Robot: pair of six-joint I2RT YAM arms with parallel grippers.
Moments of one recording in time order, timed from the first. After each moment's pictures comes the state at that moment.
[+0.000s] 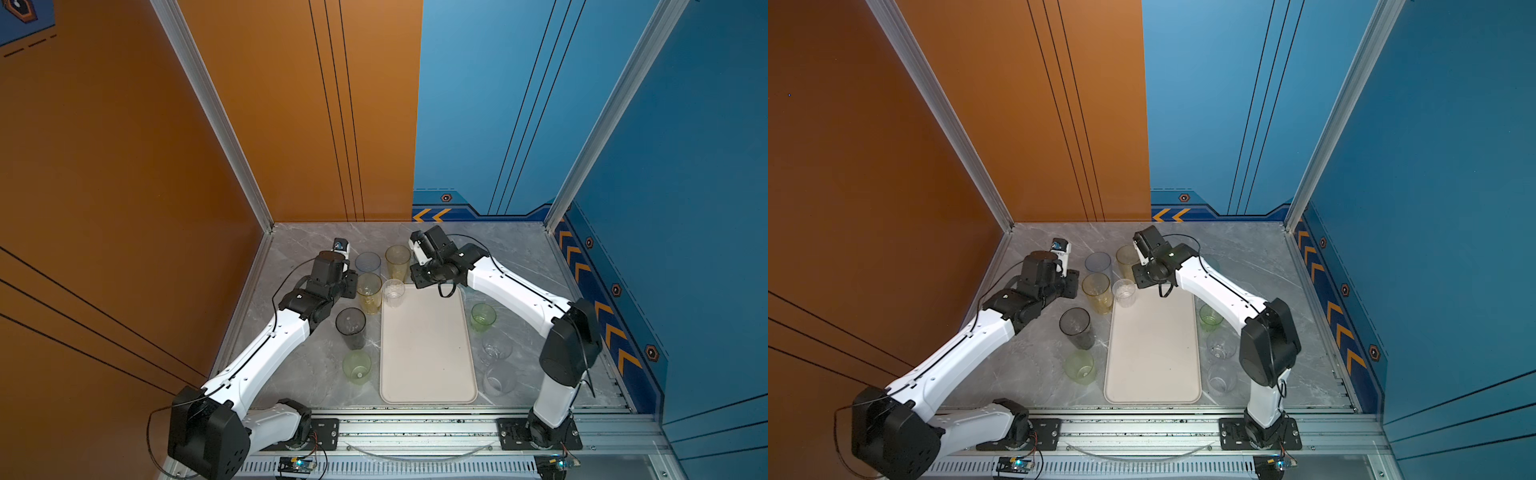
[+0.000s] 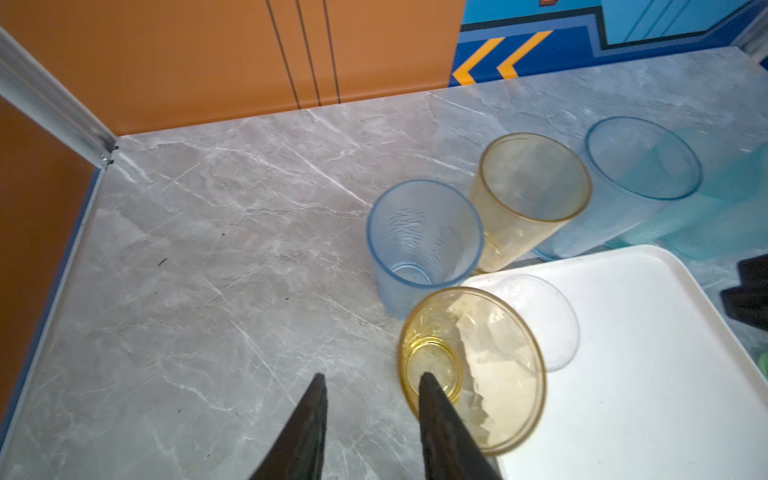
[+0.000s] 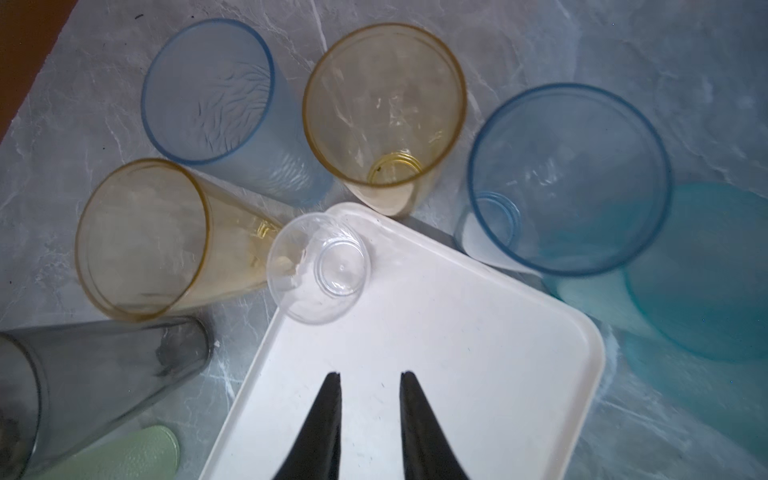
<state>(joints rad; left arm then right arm) -0.42 1.21 0.97 -0.39 -0.21 -0.13 0.67 1.75 1.58 -0.78 0.02 0.27</state>
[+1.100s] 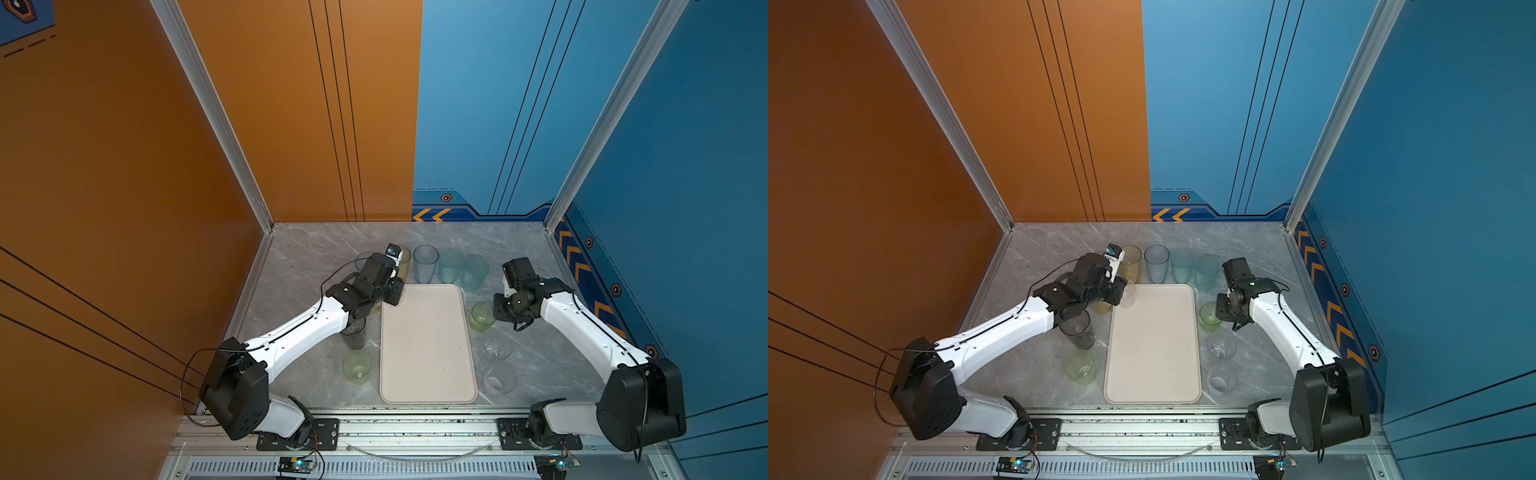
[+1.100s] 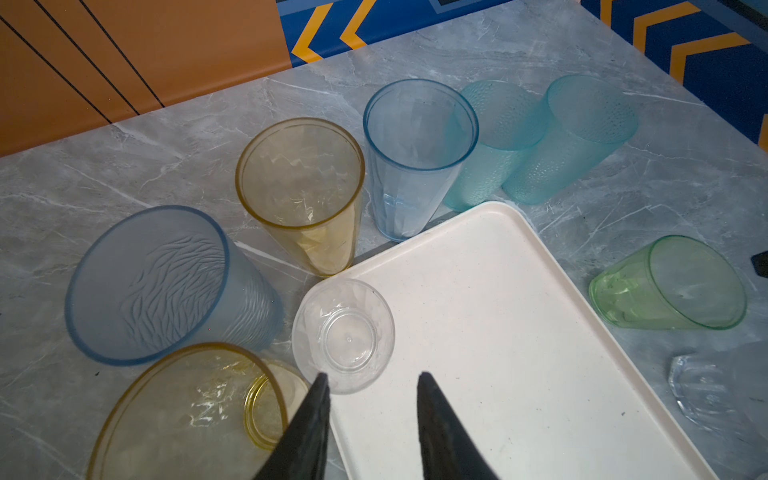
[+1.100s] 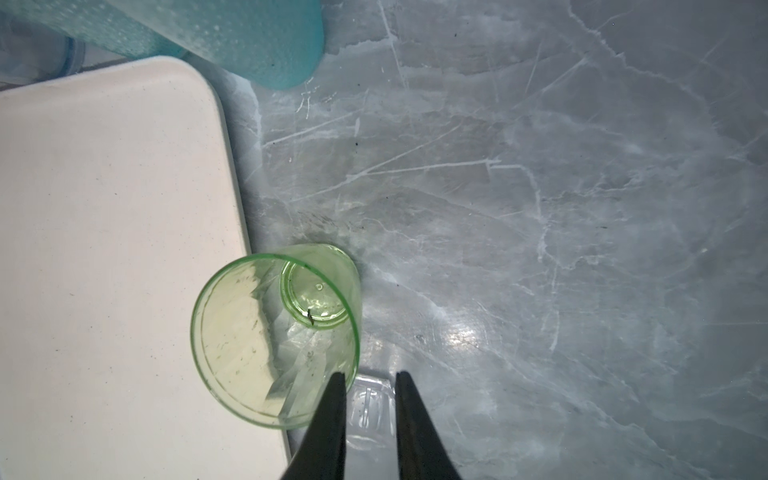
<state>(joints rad) -0.67 1.44 1.10 -0.33 -0.16 -0.18 0.21 1.36 0.99 -0.87 0.03 0.36</state>
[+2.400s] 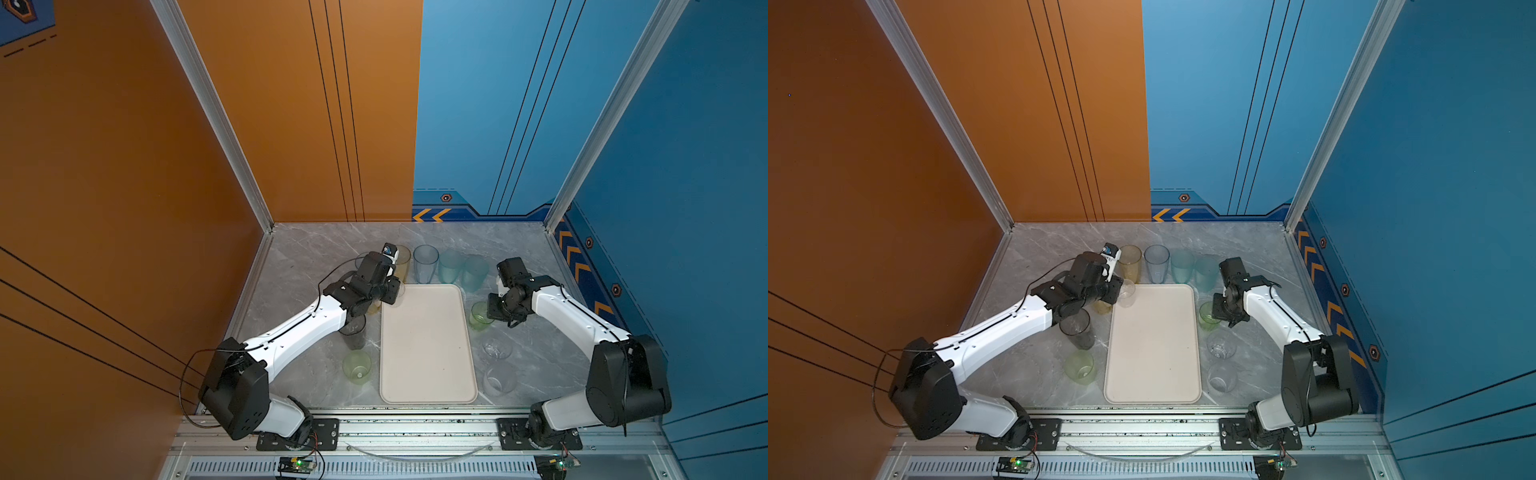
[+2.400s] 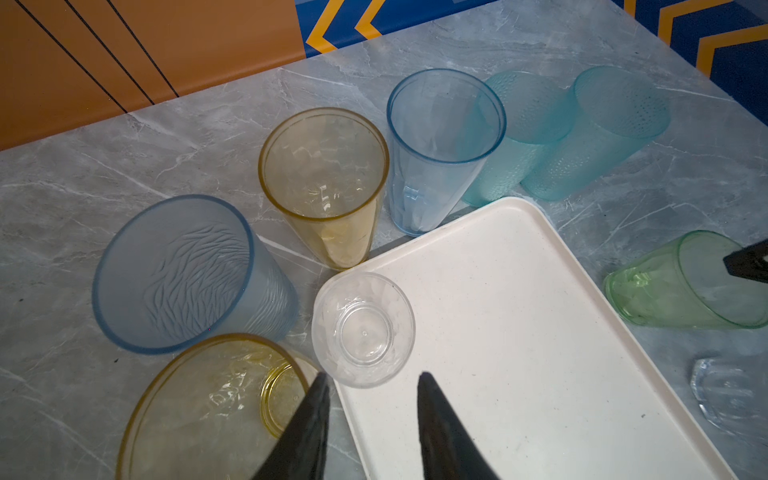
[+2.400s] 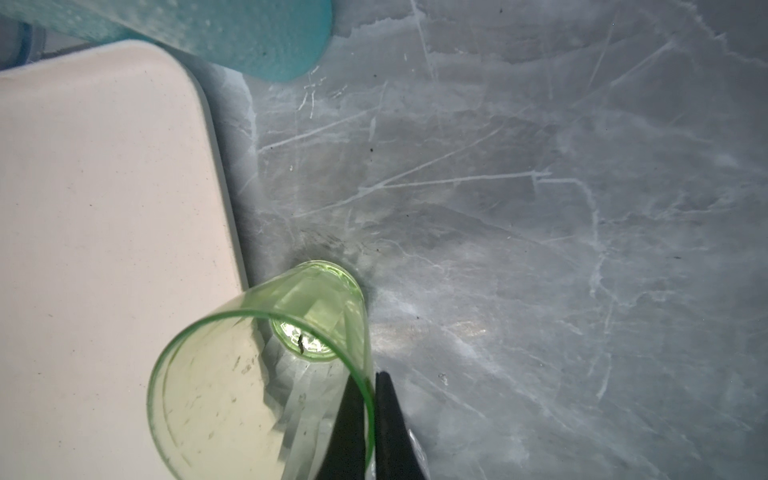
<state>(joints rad) -0.63 1.44 1.10 -0.35 -0.16 -0.17 0.20 1.46 0.99 -0.80 -0.01 0.35</state>
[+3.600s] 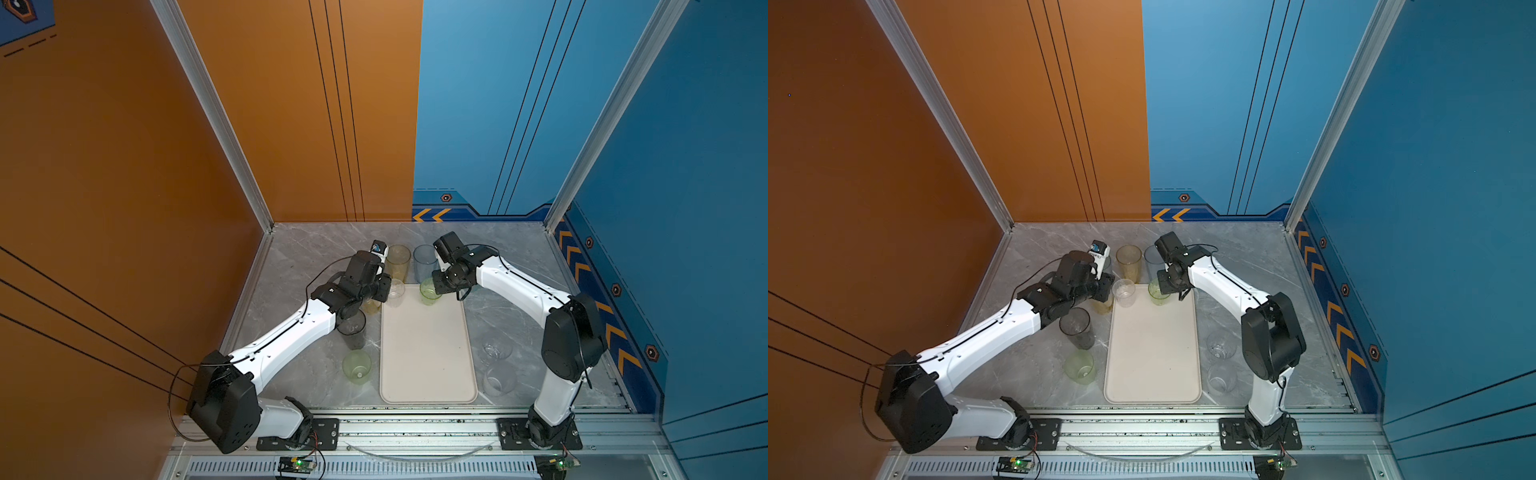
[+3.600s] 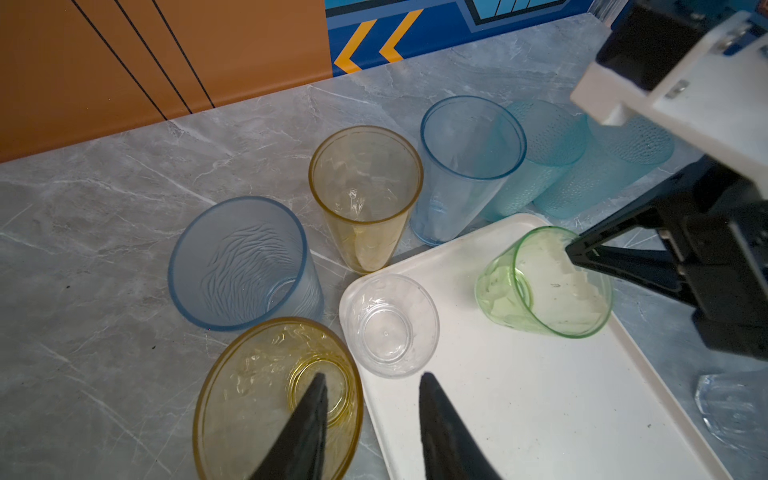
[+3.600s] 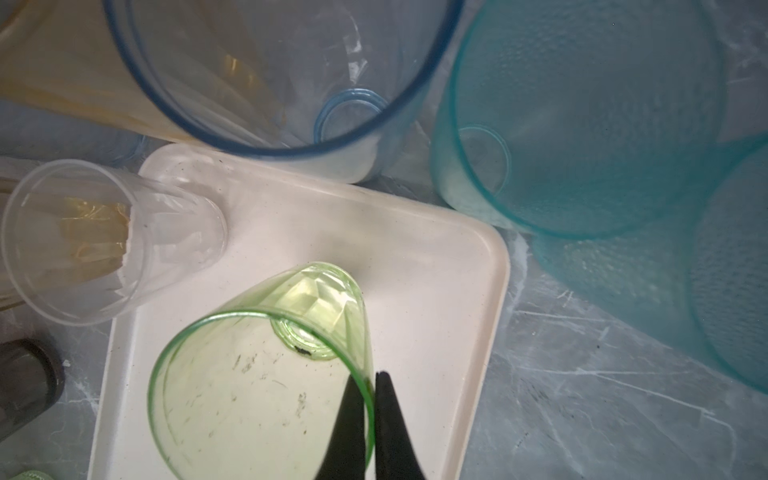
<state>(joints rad) -0.59 1.36 1.06 -0.35 -0.16 -0.17 0.56 1.84 1.53 -0.85 0.07 0.31</state>
